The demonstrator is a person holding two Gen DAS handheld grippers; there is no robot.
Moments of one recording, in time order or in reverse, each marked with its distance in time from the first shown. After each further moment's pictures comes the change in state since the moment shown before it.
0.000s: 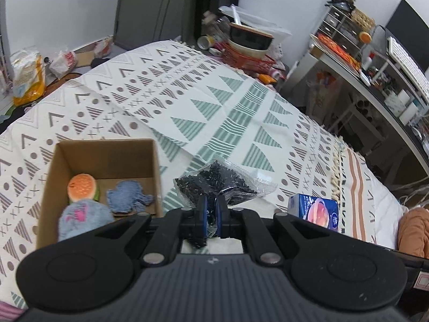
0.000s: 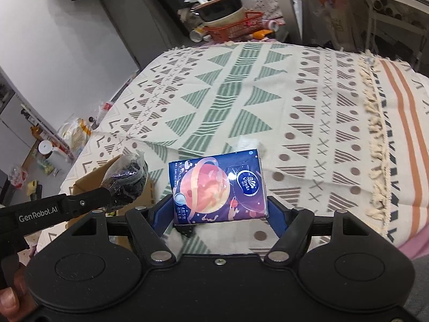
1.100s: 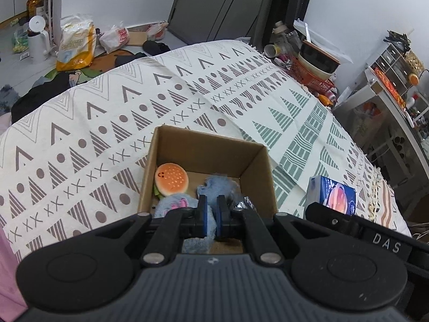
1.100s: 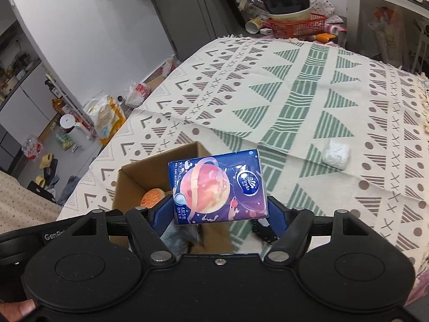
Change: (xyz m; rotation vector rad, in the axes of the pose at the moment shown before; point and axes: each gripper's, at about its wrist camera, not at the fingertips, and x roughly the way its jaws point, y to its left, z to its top) left arm -0.014 0.126 -0.002 -0.194 0.008 0.086; right arm 0.034 0.113 -0.009 -0.126 0.025 0.074
